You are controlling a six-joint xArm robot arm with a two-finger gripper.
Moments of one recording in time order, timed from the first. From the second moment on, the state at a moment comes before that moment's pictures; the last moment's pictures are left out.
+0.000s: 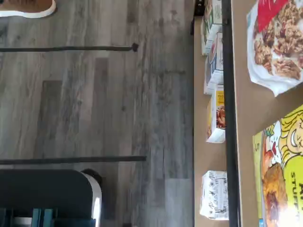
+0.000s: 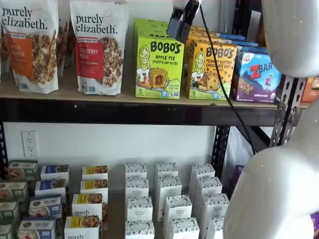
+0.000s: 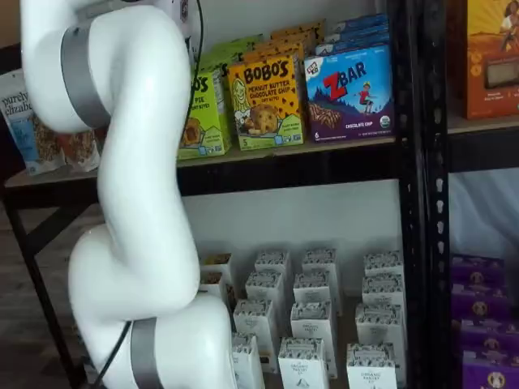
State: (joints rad) arm 0.18 -0.15 -1.73 0.33 1.88 -1.30
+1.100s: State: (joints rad) arm 0.17 -0.22 -1.62 0.39 1.69 -1.31
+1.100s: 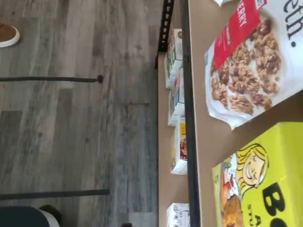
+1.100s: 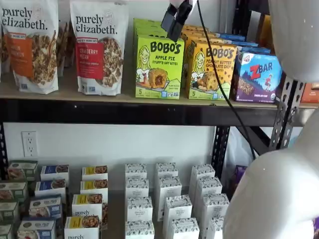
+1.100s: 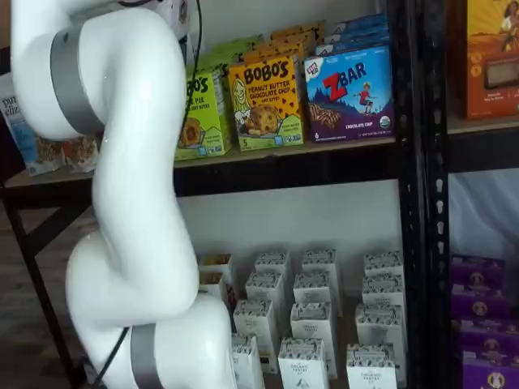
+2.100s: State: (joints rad) arm 0.15 -0.16 -1.64 0.37 1.62 -1.34
